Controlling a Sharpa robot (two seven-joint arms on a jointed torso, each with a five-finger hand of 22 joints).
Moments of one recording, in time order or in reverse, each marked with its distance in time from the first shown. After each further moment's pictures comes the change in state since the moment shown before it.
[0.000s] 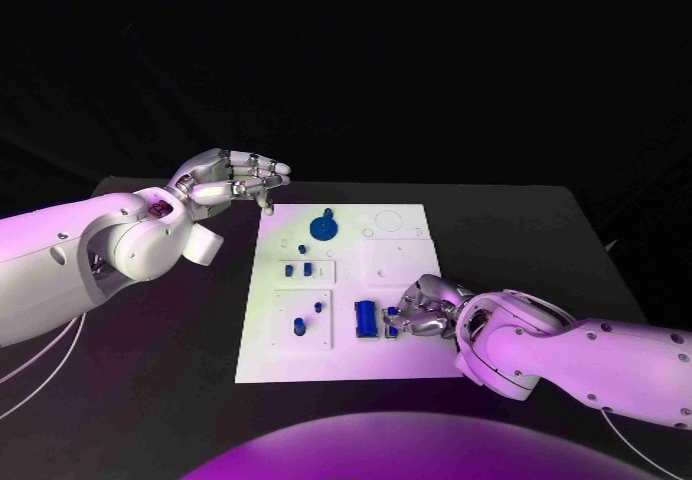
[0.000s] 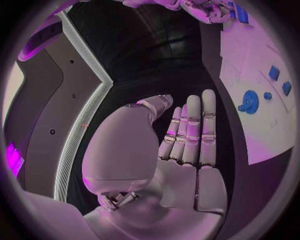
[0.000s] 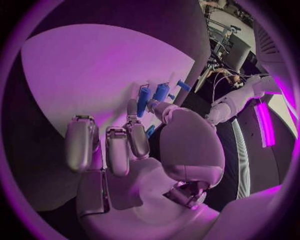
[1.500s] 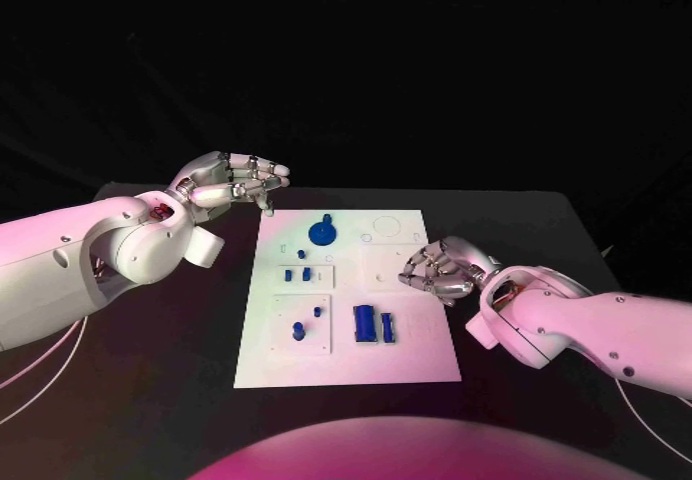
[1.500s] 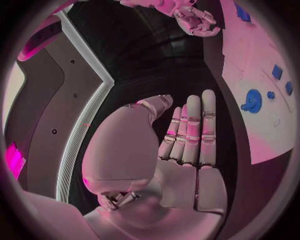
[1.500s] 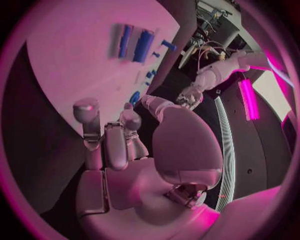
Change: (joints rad) left arm -0.005 0.002 0.000 -0.009 0.014 -0.015 0.016; left_hand -0.006 0.002 0.003 0.003 0.000 -0.004 -0.004 0.004 -0.003 -0.004 0.004 0.005 -0.002 -0.033 0.008 -0.013 -0.004 0.000 -0.030 0.007 -0.007 -0.002; right arm 0.078 -0.057 0.003 -0.095 0.294 -0.111 0.417; right_hand 0.135 -0.008 -0.122 -0.047 0.118 -0.116 0.064 -0.087 -0.002 -0.230 0.048 -0.358 -0.178 -0.008 0.042 -0.170 -0.136 0.082 -0.163 0.032 -0.550 -0.001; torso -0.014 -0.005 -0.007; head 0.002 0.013
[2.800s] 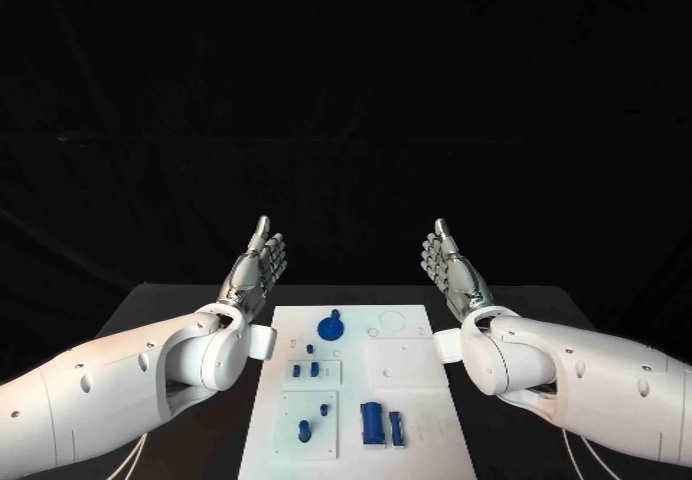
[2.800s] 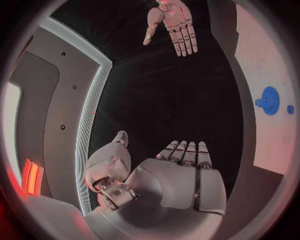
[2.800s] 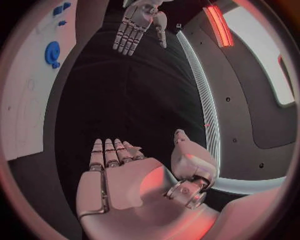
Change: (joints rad) left arm -0.114 0.160 0.013 0.002 0.188 -0.412 0.149; left_hand -1.227 0.183 -0.510 -0.109 -0.249 -0.767 -0.198 -0.261 -0.236 -0.775 -0.153 -0.496 -0.088 -0.926 -0.075 -1.081 -0.357 -0.149 -0.875 -0.158 -0.879 -0.545; right arm -0.004 0.182 0.140 -0.210 0.773 -0.084 0.570; right_hand -1.043 0.198 -0.437 -0.169 -0.279 -0.845 -0.110 -0.357 -0.653 -1.181 -0.027 -0.944 -1.121 -1.413 0.038 -1.338 -1.156 -0.122 -1.263 -0.060 -0.697 -1.276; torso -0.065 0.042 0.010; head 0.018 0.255
